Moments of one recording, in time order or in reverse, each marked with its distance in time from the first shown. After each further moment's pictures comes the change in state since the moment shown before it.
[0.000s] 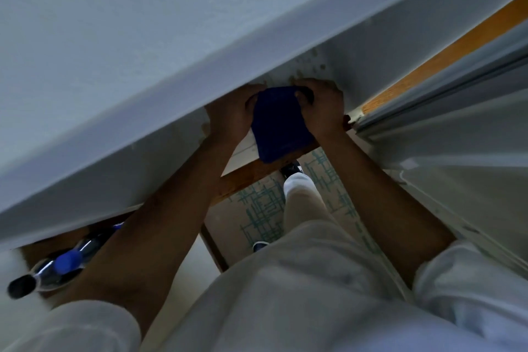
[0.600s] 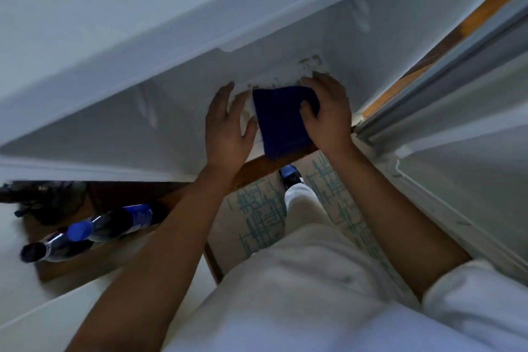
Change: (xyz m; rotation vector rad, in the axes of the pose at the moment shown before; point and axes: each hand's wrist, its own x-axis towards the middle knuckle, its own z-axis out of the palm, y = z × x) left_hand -0.078 0.023 -0.035 0.052 0.224 -0.018; right_hand -0.039 -0.018 -0.027 0.049 0.110 -0.212
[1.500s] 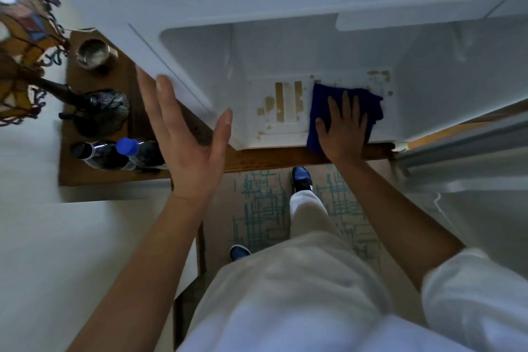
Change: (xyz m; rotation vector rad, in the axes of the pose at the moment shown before) left_hand -0.102 0.012 -0.134 -0.033 0.599 -0.176; right_hand -0.014 0.011 0.081 -0.473 -0.375 -0.090
